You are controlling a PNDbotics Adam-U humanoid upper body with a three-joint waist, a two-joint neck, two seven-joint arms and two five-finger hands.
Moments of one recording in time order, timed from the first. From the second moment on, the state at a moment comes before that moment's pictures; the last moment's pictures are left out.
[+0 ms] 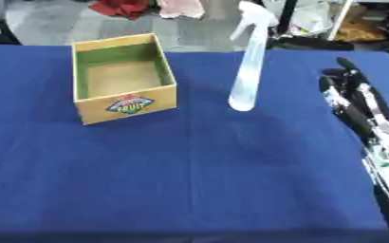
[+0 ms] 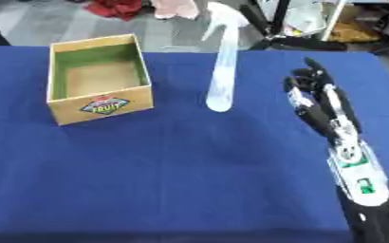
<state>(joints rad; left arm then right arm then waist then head) -0.11 0.23 0.32 -1.79 -0.06 0.08 0.08 -0.48 -0.28 0.06 -1.31 0.14 -0.24 0.04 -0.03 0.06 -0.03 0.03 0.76</state>
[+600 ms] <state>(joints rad) -0.11 0.23 0.32 -1.79 -0.06 0.08 0.07 -0.65 -0.20 0.11 -1.09 0.28 -0.31 0.08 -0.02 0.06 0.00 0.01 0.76</state>
